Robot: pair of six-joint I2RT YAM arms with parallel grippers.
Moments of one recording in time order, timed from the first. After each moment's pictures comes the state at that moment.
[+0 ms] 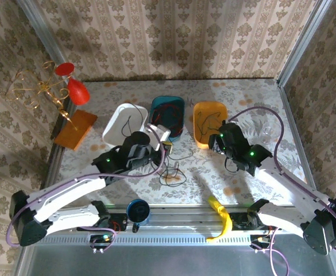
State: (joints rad) left arm -1.00 1.02 0.87 -0.29 -0.06 -0.24; right arm 0.54 1.05 0.81 -0.52 0.27 0.61
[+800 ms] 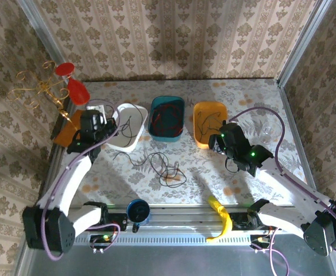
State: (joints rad) left arm -0.18 1.13 0.83 -0.29 0.02 -0.30; right arm 0.53 1.04 0.81 -0.52 0.25 0.61
